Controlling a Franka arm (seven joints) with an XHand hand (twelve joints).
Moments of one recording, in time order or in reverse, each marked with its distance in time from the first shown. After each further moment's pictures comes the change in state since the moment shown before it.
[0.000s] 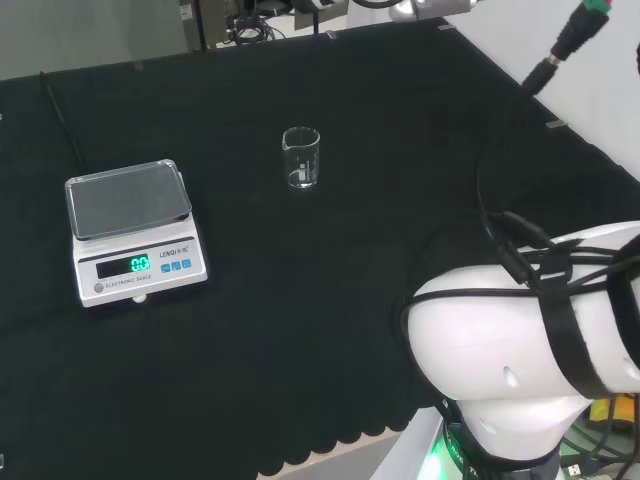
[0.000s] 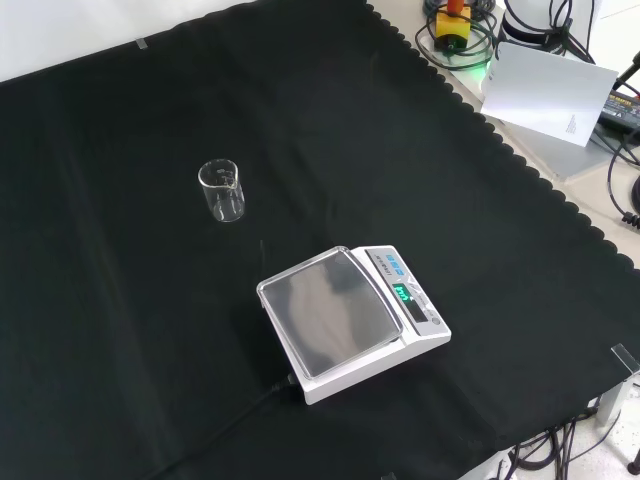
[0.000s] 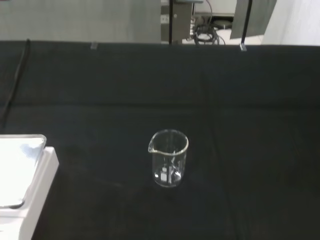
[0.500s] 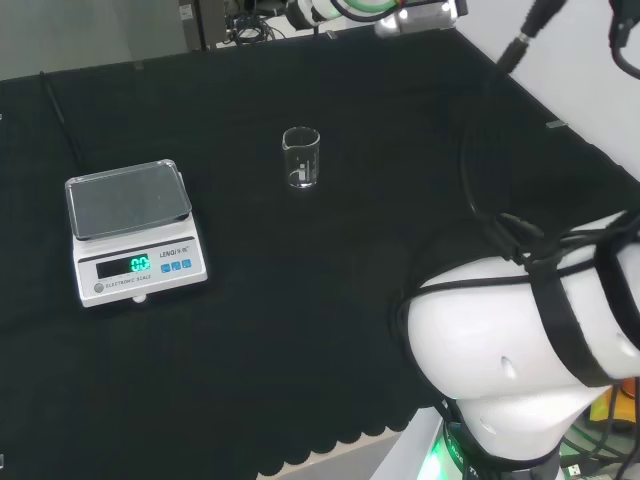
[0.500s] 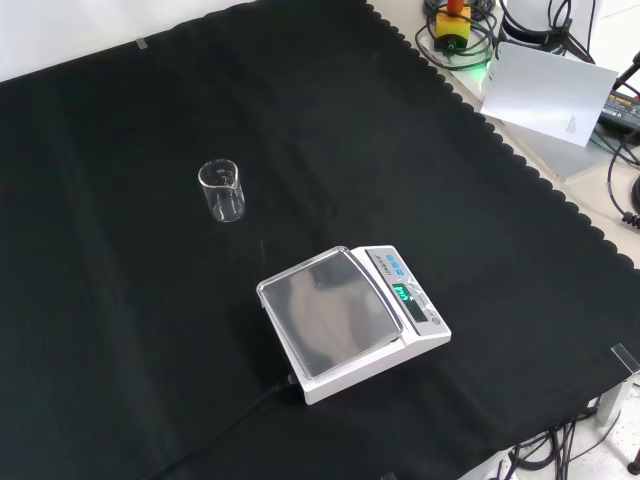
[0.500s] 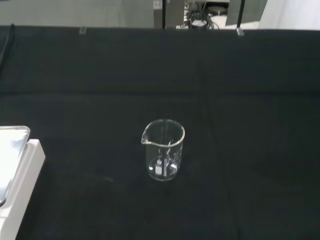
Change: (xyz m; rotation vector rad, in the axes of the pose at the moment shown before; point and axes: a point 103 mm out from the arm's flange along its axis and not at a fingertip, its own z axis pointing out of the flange) arm -0.001 0.035 0.033 0.034 -0.003 0.020
